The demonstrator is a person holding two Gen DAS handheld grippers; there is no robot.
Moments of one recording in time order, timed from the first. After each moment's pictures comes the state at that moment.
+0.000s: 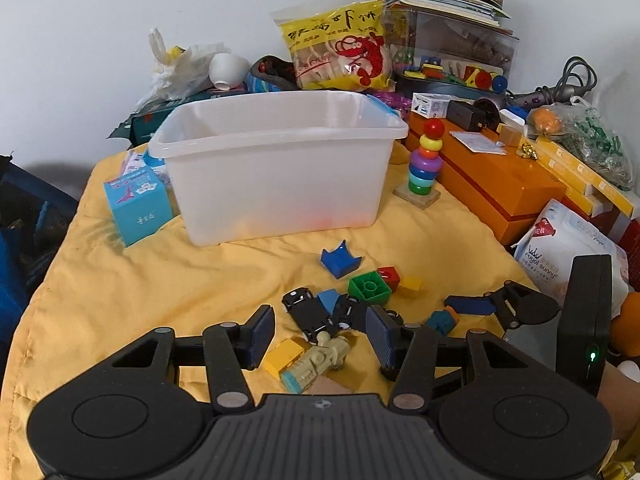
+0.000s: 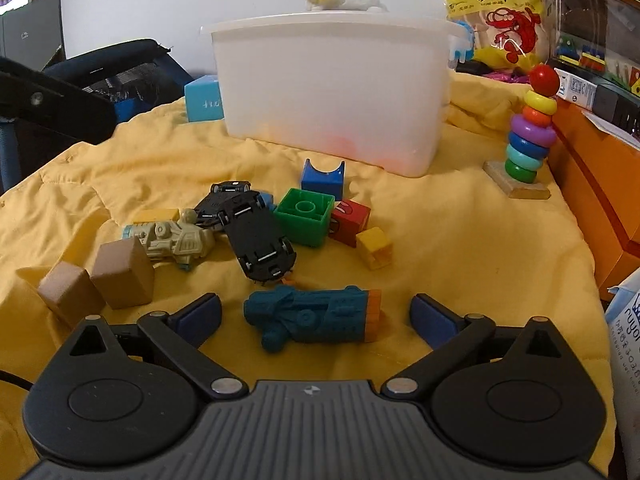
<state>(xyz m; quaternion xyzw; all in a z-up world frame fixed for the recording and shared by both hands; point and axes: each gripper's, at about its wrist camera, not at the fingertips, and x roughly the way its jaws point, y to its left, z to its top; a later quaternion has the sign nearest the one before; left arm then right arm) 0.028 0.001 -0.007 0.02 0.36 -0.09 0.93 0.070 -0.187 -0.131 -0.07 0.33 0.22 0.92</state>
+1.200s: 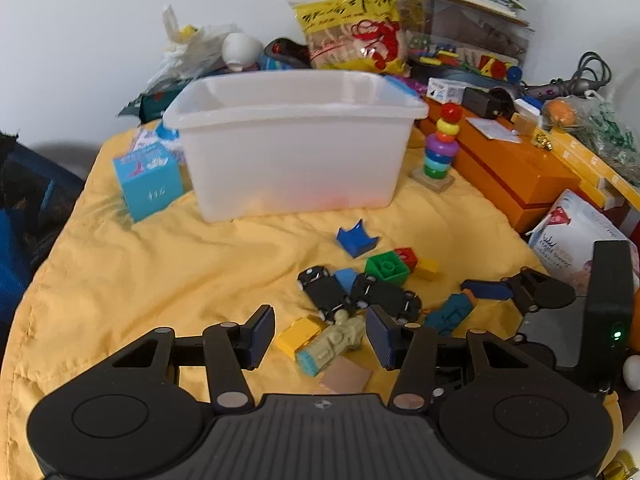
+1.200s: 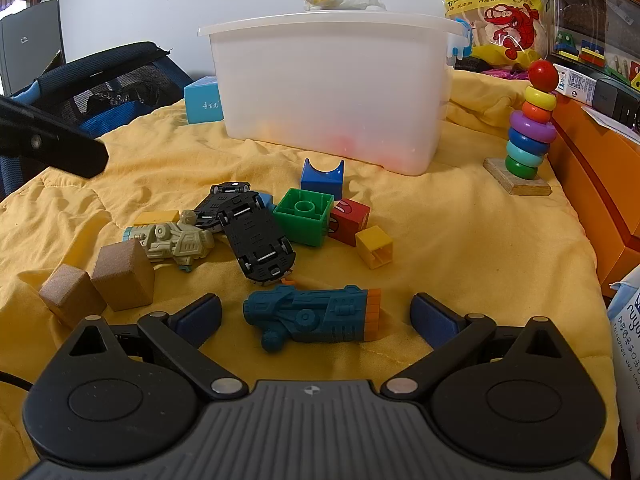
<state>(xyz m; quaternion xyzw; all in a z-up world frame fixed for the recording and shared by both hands) 0.031 0.019 -0.020 0.01 0.39 -0.08 0.92 0.070 -0.189 -0.131 -0.07 0.33 0.22 0.92</state>
